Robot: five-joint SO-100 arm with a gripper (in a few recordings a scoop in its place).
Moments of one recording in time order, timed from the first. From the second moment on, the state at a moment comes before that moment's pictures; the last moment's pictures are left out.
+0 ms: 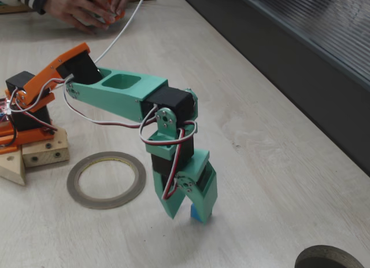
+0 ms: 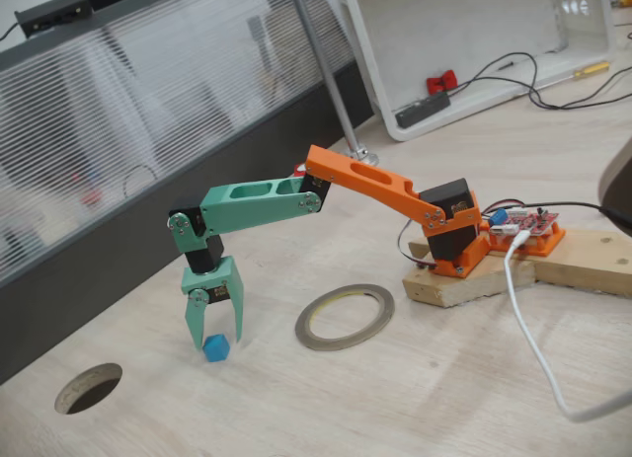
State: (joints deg) arm 47.5 42.6 34.7 90.6 80.3
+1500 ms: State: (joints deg) arm 47.5 42.4 34.7 90.6 80.5
